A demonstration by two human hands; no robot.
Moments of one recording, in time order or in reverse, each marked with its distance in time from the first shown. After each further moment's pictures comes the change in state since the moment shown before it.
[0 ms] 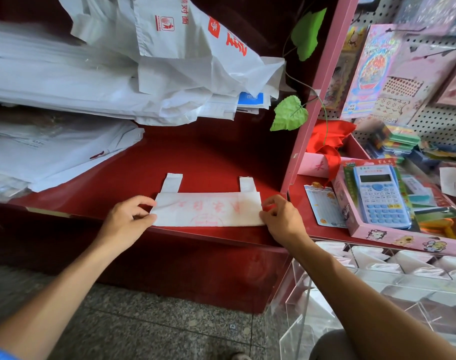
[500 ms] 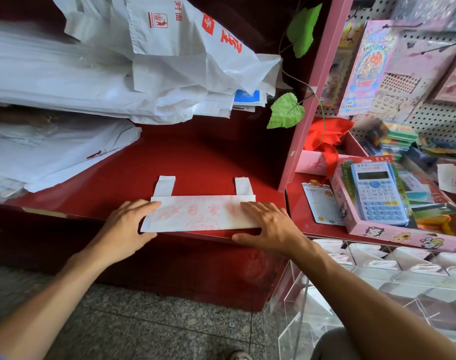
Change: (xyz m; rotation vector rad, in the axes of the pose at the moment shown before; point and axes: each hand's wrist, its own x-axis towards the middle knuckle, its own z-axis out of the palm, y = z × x) left_hand 0.001 -0.018 -0.003 0.533 -0.138 0.351; right_hand -0.012 0.003 -0.001 -0.529 -0.319 -0.407
